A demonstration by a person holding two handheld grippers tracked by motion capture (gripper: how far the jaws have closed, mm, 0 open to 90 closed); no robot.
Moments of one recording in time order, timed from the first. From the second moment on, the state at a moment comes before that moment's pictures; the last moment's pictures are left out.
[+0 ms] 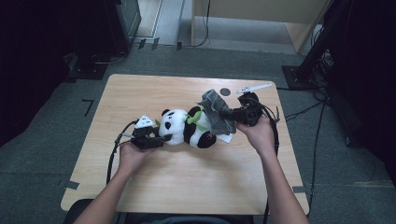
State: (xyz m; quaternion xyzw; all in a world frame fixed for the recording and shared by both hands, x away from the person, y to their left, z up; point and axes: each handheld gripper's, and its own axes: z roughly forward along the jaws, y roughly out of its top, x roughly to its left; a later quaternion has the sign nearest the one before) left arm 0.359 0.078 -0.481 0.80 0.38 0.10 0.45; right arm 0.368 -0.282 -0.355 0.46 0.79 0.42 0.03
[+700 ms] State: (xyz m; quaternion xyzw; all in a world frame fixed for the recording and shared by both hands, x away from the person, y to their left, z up) left arm 0.359 0.077 -0.480 0.81 0.38 0.09 0.44; right arm 0.335 -0.273 -0.401 0.45 0.80 0.39 0.01
